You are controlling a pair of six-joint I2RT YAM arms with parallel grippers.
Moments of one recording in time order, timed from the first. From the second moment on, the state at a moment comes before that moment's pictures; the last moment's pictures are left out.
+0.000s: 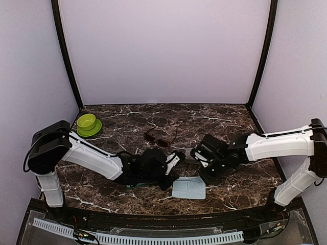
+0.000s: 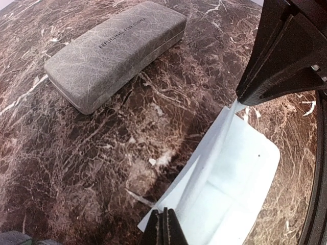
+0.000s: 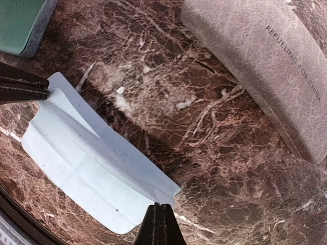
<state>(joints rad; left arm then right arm) -1.14 1.88 0.95 0.25 -0.04 -0.16 1.01 1.47 0.89 -0.67 0.11 0.34</state>
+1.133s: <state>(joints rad) -1.23 1.83 0.91 0.19 -0.08 -0.15 1.12 1.43 0.81 -0.64 0.07 0.42</state>
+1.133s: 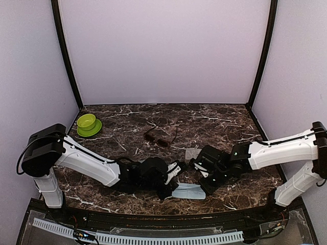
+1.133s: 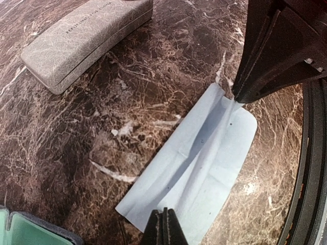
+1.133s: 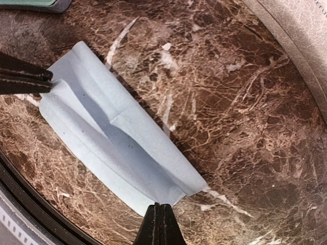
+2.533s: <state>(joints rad) -1.26 1.86 0.91 0.14 -0.04 -0.16 1.13 1.44 0.75 -0.61 -0.01 0.43</state>
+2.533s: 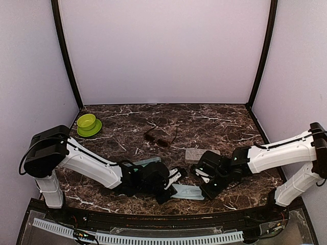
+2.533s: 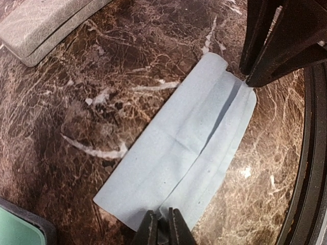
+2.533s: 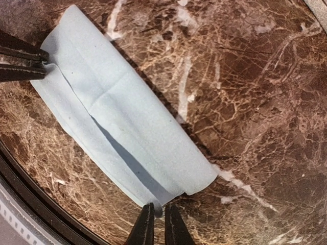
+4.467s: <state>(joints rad) -1.08 1.88 1.05 -0.06 0.27 -0.19 0.96 1.33 0.59 -0.37 -0.11 0.53</state>
